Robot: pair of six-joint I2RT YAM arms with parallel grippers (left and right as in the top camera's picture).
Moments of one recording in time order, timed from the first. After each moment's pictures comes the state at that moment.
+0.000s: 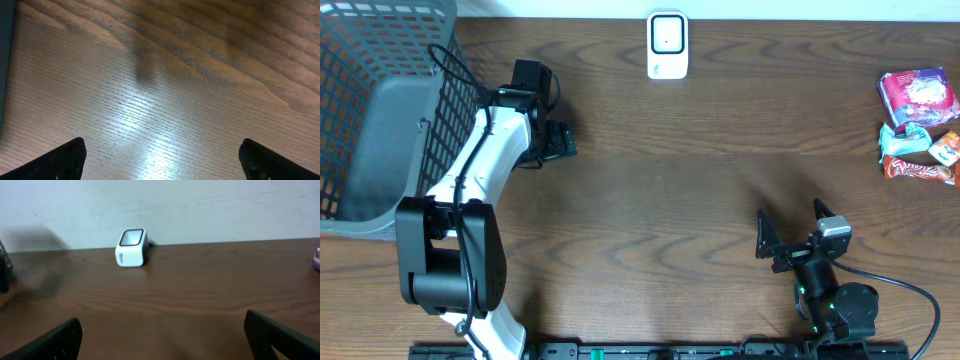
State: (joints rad) left arm -0.11 1.86 1.39 -0.92 -0.11 -0.41; right arm 0.07 0.01 0.01 -0.06 -0.16 0.12
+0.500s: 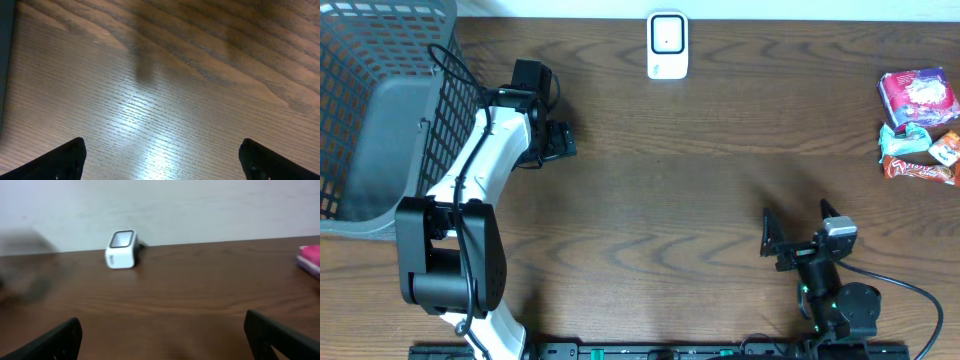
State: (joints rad) left arm -0.11 1.86 1.39 -0.92 -0.11 -0.41; right arm 0.02 0.01 0.01 -0.06 -0.15 0.12
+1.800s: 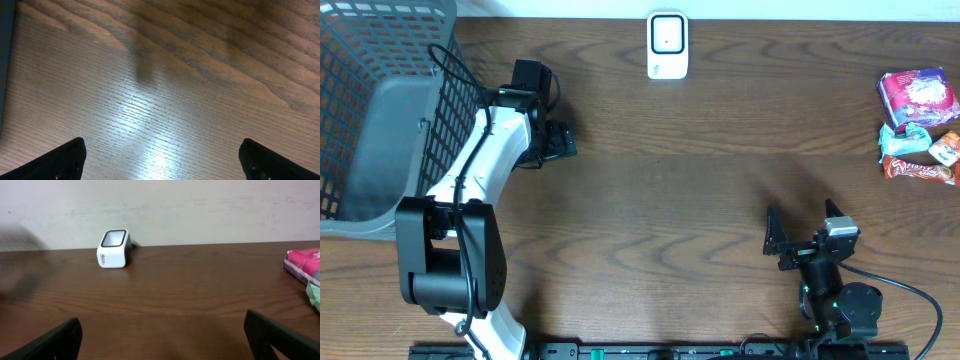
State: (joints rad) left arm -0.11 1.86 1.39 -0.92 -0.11 -0.41; right arm 0.01 0.01 0.01 -0.06 -0.14 0.08
